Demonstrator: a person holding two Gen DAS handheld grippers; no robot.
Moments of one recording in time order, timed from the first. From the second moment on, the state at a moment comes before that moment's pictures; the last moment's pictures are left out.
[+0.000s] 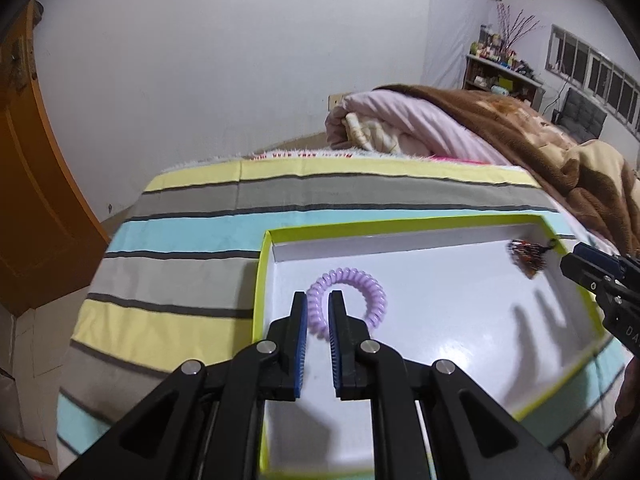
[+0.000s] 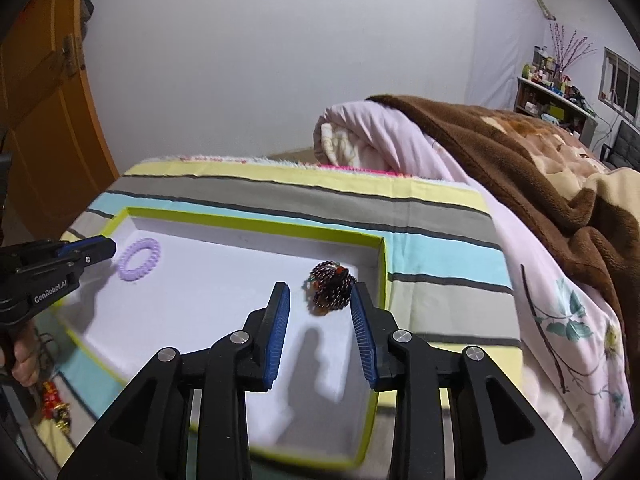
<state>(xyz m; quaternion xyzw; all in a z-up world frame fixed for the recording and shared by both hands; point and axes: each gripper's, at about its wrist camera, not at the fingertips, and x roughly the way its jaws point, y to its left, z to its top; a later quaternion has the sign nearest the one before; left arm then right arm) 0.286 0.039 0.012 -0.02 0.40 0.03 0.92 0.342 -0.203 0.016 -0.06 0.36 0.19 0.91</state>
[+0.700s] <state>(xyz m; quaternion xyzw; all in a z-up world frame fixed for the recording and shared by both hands) 0.110 0.014 0.055 -0.02 0.31 0.01 0.95 0.153 -0.228 0.055 -0.06 0.29 0.21 0.93</state>
